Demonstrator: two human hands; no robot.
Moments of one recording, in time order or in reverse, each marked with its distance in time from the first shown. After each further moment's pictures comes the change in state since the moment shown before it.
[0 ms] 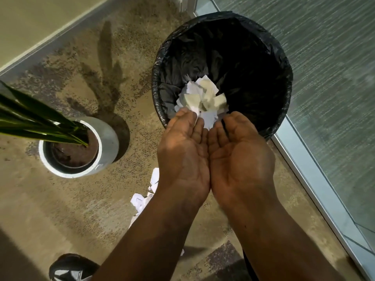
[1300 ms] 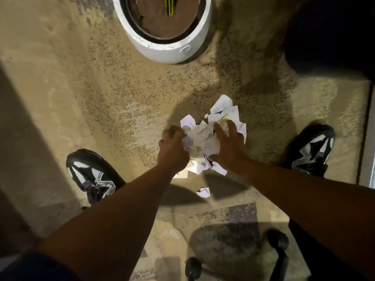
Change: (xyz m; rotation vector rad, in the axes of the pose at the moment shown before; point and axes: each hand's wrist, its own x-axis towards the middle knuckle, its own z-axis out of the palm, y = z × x) left_hand 0.177 -0.160 -0.436 1.336 0.317 0.187; right_hand -0.102 0.250 0.000 -1.731 -0.843 -0.136
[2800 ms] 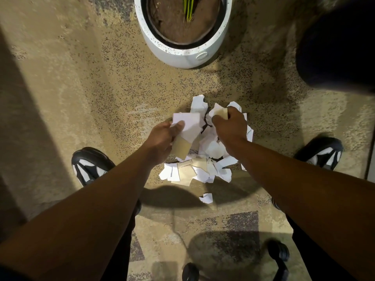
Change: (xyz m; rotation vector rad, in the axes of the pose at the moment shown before) left_hand 0.031 -0.021 -0.058 -1.261 -0.274 -0.282; right_hand 0.033 -0.065 -0.076 0.900 0.267 0.317
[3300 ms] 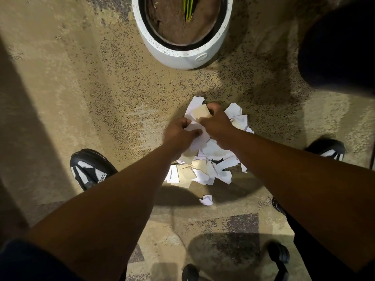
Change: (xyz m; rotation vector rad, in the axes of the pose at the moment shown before) left_hand 0.022 -0.005 0.044 0.525 0.259 0.205; right_hand 0.017 -0.020 0.022 0.052 -0.354 0.105
